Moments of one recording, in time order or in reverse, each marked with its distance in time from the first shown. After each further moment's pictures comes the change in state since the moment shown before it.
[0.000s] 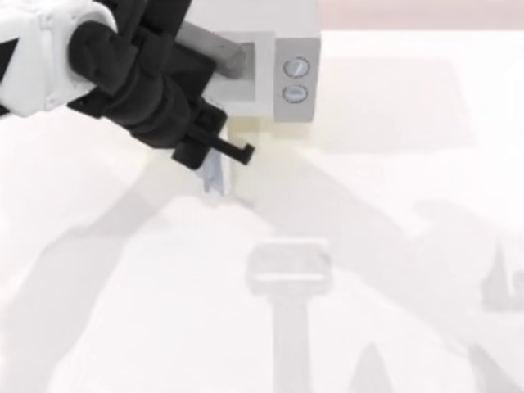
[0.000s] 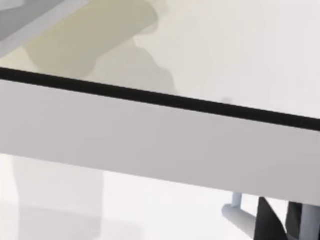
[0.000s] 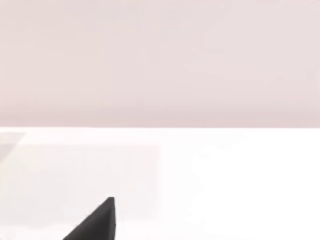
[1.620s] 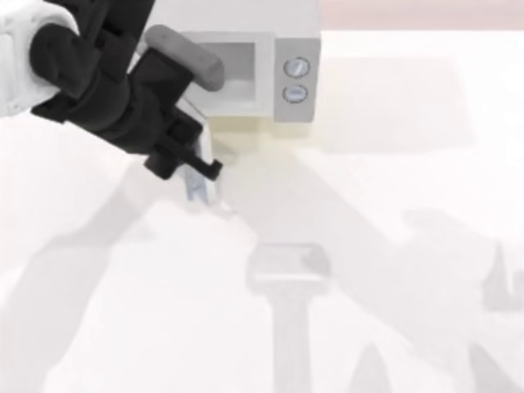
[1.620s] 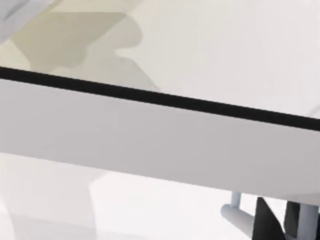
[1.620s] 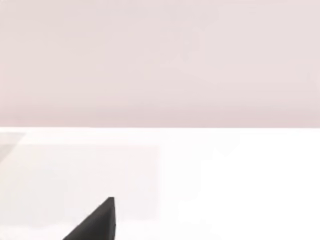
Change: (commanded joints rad) left arm 0.064 -0.056 -0.059 -0.016 0.093 0.163; right arm 0.000 0.000 0.000 0.000 0.000 0.000
